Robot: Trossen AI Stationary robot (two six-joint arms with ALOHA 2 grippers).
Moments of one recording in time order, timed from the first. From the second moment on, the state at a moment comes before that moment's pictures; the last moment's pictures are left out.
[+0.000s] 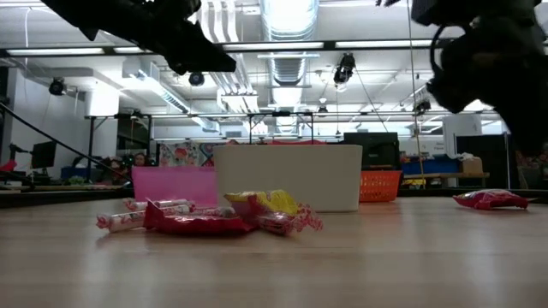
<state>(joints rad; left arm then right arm) 0.06 1.12 0.66 0.17 -0.20 0.10 0.22 1.29 0.78 -0.83 -0.27 1.28</state>
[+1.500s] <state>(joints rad) 0.02 1.18 0.71 0.18 -0.20 0.07 0.67 1.59 0.99 -0.80 -0.04 1.50</state>
